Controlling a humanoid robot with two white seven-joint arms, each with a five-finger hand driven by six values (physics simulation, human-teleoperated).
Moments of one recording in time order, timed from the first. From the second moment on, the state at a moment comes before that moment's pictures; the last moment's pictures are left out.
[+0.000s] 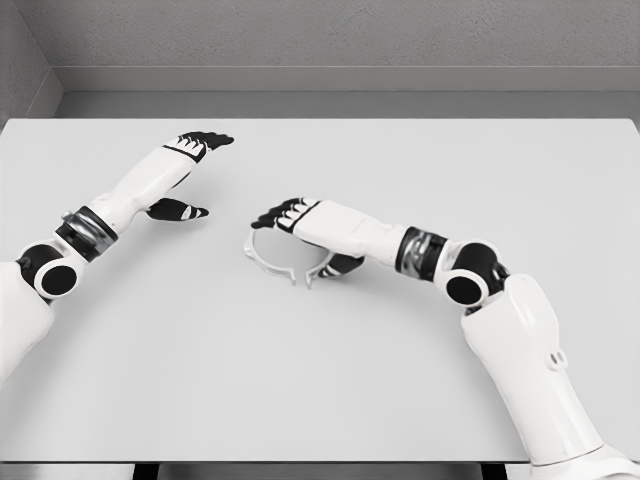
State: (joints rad) left arm -0.53 0.50 -0.52 -1.04 -0.51 -0.61 0.07; right arm -0.41 -0.10 0.32 -1.36 0.74 -0.61 0.60
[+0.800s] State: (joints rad) left arm -0.56 0.41 -0.57 -0.99 -0.53 -0.61 0.07; right arm -0.11 -0.23 -0.48 -1.72 0.54 -0.61 0.61
